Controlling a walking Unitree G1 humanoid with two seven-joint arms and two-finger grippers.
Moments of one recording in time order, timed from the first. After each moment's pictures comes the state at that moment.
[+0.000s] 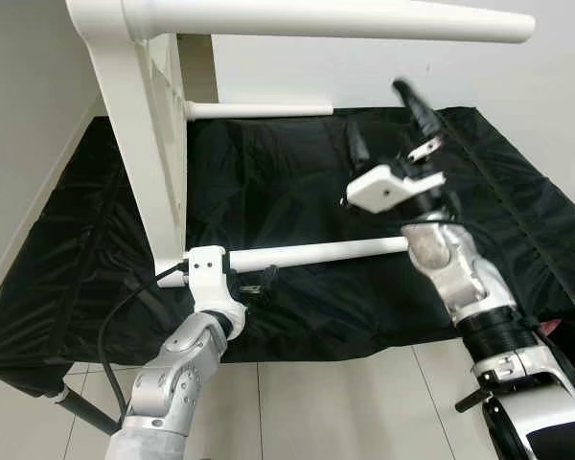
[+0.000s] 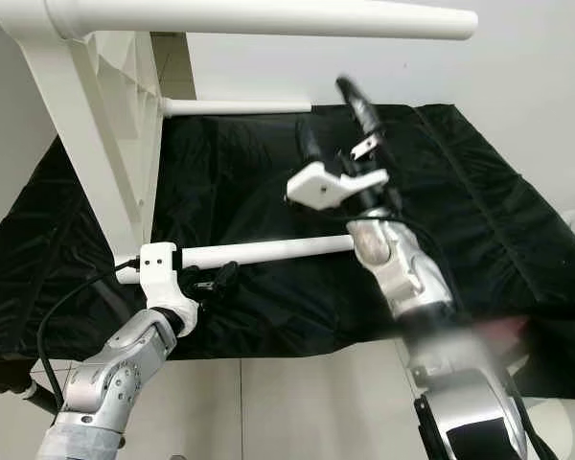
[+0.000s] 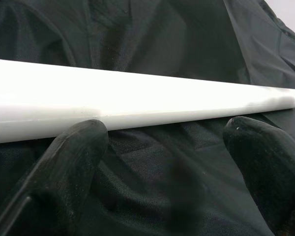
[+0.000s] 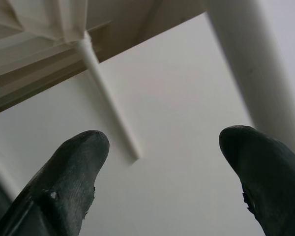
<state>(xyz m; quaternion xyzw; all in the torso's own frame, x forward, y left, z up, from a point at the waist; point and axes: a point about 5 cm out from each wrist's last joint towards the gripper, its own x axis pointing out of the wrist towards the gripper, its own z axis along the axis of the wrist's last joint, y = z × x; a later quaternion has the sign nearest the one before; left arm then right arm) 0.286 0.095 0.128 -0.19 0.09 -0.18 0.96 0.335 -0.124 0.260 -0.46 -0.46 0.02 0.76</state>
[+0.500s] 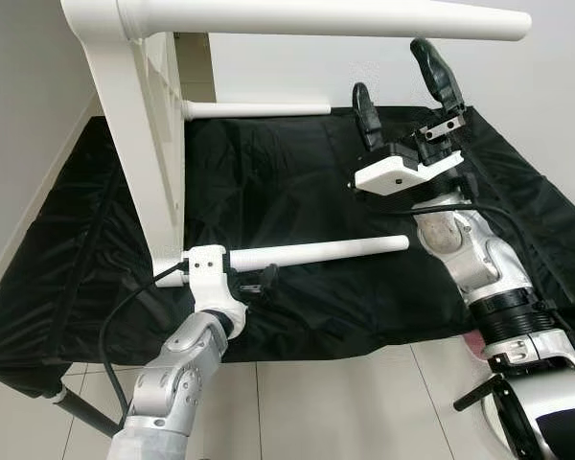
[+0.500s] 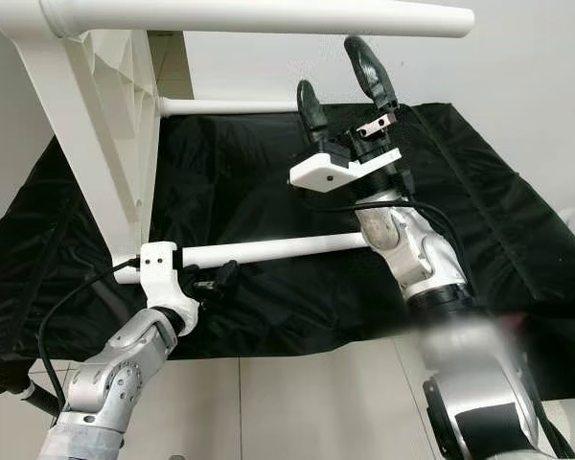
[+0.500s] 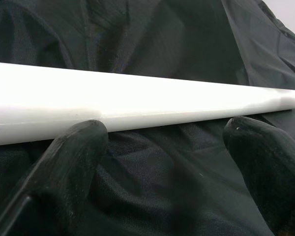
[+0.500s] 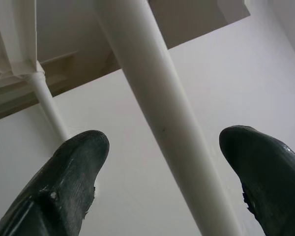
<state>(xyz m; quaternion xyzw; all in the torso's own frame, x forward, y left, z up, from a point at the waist) 0.286 0.092 0.129 -0.19 0.09 -0.18 0.96 0.329 -0.121 0.298 -0.45 -0.54 0.00 0.71</state>
